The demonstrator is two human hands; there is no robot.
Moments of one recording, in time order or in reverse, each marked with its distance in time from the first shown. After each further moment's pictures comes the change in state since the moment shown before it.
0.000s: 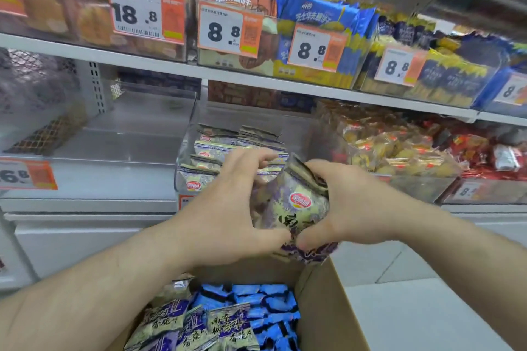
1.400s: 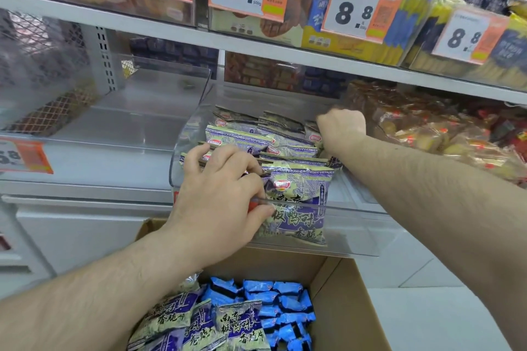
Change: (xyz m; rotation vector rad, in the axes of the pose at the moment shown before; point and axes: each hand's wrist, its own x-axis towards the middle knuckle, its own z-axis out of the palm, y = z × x) left_hand 0.014 -0.072 0.030 0.627 0.248 0.045; right_hand 0.224 0.096 0.038 -0.836 0.190 0.250
